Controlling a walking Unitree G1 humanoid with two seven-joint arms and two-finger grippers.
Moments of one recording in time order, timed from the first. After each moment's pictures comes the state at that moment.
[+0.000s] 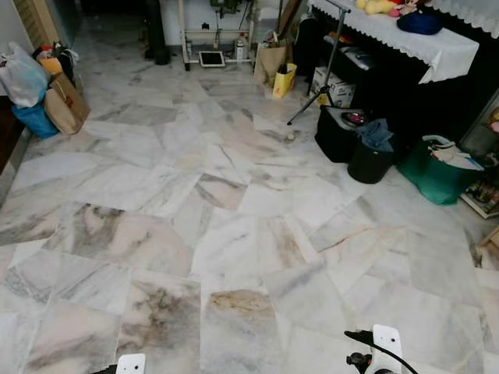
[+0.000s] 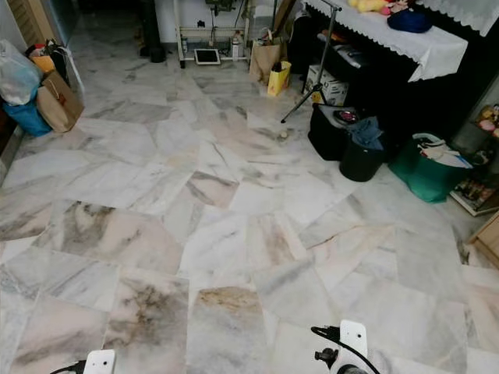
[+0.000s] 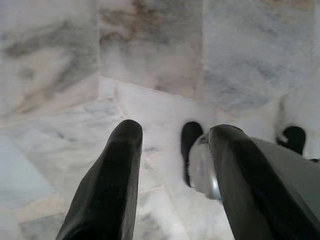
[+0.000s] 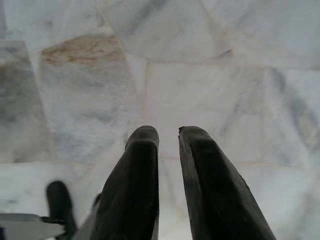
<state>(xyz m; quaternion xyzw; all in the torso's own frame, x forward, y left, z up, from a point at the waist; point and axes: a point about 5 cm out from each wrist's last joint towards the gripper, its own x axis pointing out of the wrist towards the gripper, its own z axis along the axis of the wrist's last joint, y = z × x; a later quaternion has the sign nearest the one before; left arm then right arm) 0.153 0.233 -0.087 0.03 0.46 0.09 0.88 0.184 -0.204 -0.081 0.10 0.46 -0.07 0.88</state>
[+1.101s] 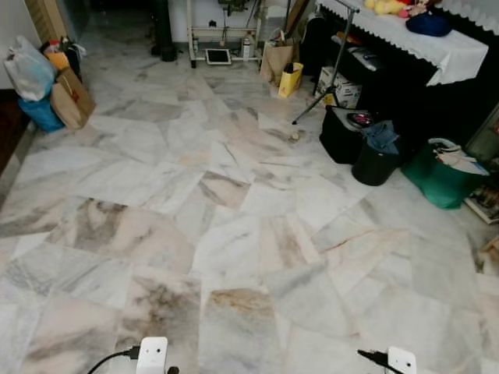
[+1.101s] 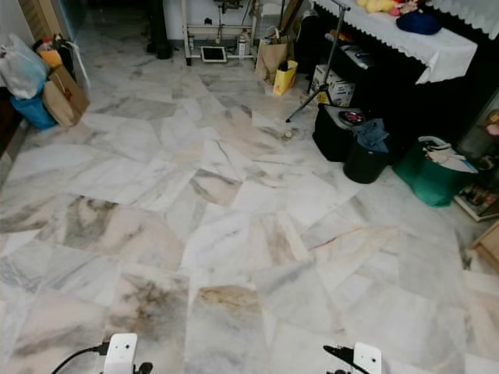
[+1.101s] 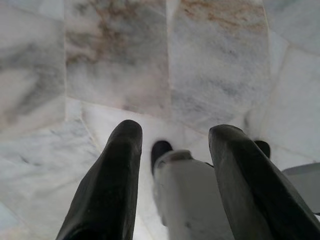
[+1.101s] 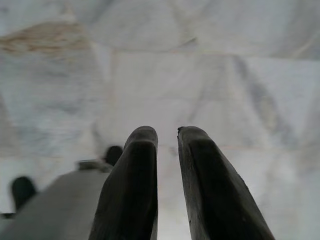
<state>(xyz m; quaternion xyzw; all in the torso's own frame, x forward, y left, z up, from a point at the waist) 0.171 0.192 -0.086 0.02 0.43 0.06 0.90 0.147 -0.234 -0.090 0.10 0.48 -0.11 0.87</state>
